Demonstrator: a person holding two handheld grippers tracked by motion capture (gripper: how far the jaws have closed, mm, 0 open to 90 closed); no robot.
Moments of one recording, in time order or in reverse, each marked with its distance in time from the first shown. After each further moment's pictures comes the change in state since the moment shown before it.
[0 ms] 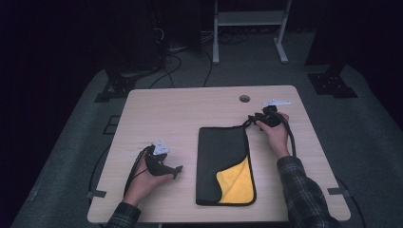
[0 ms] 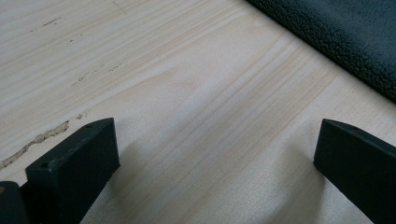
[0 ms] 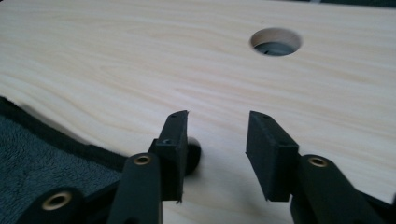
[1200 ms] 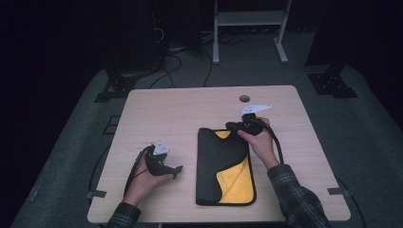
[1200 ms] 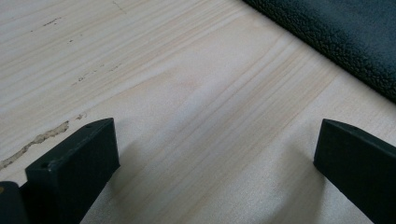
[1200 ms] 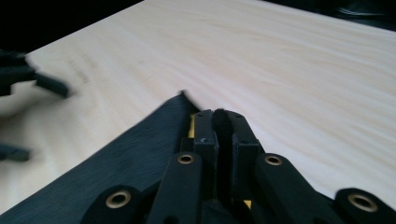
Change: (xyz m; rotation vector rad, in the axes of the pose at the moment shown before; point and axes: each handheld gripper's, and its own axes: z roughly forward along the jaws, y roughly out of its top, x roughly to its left) left arm 0.000 0.000 0.000 0.002 -0.001 0.000; right arm 0.095 0.011 -0.018 0.007 0.285 -0.182
